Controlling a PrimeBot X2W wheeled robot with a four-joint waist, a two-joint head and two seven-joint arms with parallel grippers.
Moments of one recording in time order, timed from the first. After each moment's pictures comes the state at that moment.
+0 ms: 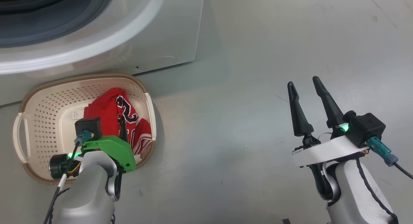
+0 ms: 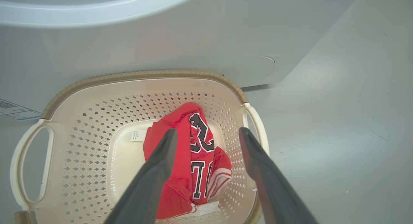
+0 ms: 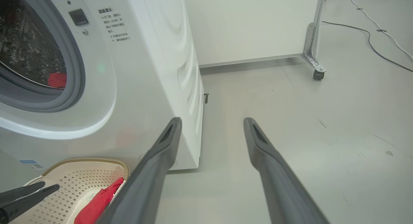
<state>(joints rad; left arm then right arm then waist) -0.56 0.03 -0.33 0.92 -0.49 0.12 -0.20 -0.22 -0.05 0.20 0.13 0.32 0.12 -0.26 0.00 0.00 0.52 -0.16</state>
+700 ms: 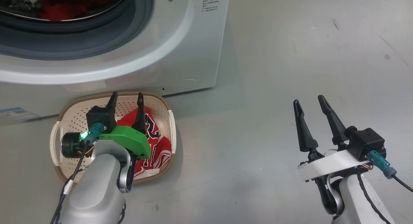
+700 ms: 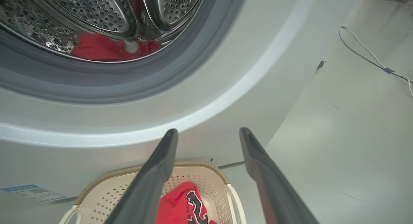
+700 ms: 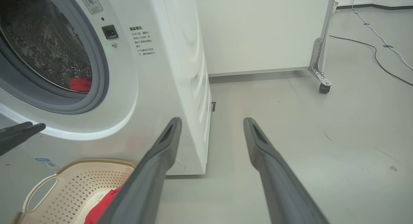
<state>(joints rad) -0.52 0.03 -0.38 0.67 -0.46 0.12 -0.25 -0.15 -0.05 0.16 0.16 0.28 0.12 -0.26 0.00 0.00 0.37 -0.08</state>
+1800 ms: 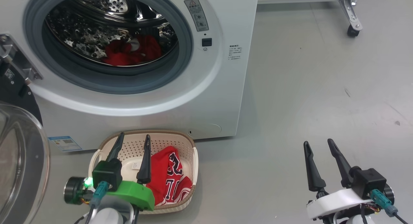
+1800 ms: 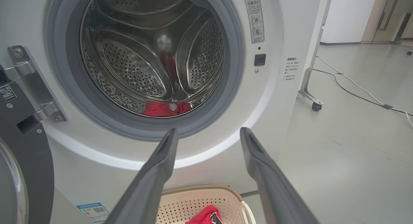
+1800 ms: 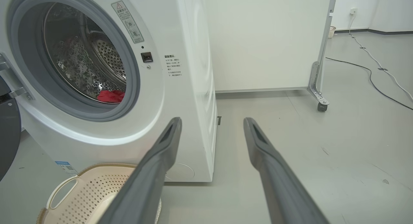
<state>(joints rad) -0.16 0.05 -0.33 0.29 -0.32 0.12 -0.25 0.06 -0.04 0.12 0.13 0.26 0.07 -0.26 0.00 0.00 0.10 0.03</state>
